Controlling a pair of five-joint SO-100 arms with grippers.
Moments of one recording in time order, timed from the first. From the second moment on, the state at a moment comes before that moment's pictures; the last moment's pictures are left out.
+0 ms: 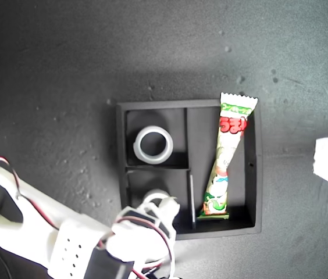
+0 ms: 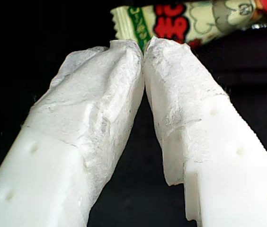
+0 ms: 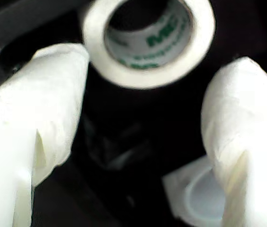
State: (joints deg) arm 0 21.3 37.7 6.8 104.1 -63.5; arm 1 1.8 74.4 11.4 103.0 86.8
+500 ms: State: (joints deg) arm 0 9.2 110.6 64.3 102.9 -60.6; arm 1 0.7 113.1 49.7 101.2 82.2
